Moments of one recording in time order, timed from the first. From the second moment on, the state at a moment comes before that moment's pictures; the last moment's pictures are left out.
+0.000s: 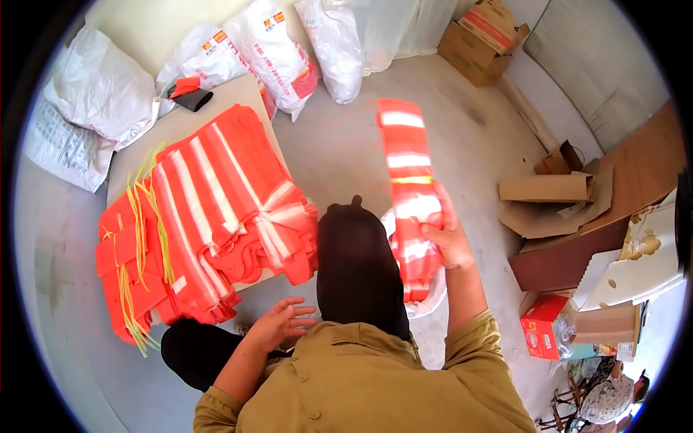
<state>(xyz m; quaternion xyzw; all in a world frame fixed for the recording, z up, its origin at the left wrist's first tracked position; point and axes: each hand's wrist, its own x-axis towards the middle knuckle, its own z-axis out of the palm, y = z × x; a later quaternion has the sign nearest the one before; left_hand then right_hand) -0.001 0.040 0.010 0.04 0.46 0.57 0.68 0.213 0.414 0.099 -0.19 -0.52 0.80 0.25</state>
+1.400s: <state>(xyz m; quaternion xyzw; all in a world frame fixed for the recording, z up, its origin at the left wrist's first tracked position) 0.013 -0.020 -0.107 -0.18 0.60 0.54 0.56 0.329 0.410 -0.260 -0.49 -0.81 0.32 0.05</state>
